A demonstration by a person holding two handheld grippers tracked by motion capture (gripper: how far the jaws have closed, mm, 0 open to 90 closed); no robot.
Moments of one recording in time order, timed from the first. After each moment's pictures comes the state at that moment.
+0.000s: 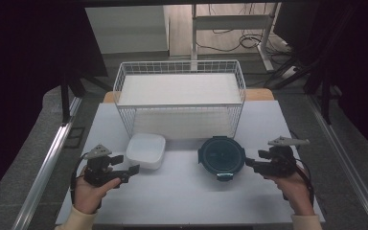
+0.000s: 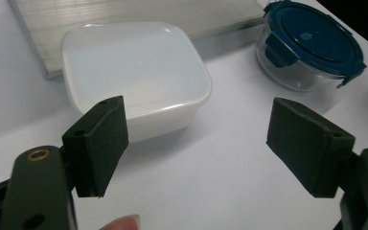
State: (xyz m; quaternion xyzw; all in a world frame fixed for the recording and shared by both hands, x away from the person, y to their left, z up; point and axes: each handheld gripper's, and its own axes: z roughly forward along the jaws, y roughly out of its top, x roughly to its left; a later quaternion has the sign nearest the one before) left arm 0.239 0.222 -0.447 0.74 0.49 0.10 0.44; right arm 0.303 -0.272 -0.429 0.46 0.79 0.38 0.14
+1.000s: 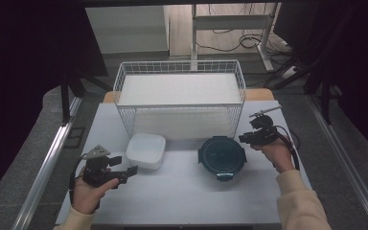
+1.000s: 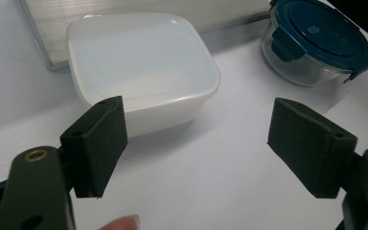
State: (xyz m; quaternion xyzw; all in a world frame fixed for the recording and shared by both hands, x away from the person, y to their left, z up) left arm 0.241 0.229 -0.454 0.74 0.50 0.10 0.43; right arm 0.398 -0.244 -0.426 0.47 0.83 0.29 0.11
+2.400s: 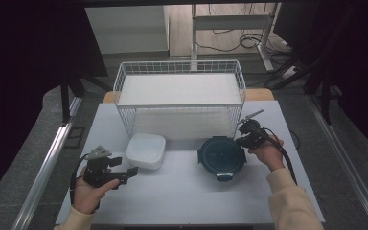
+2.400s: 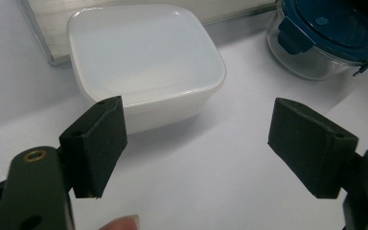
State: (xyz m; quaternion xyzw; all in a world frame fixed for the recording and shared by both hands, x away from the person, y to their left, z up) left arm 0.243 0.229 -0.459 0.75 0.49 0.10 0.42; right arm 0.406 -0.223 -0.453 0.40 0.88 0.22 0.13
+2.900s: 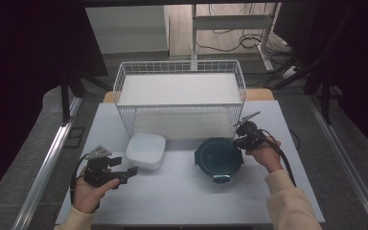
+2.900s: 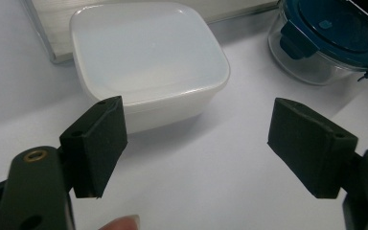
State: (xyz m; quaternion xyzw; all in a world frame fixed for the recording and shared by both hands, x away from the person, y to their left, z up) left arm 0.244 0.229 -0.461 0.75 0.50 0.10 0.42; right arm 0.400 -0.214 -0.453 0.38 0.89 0.22 0.13
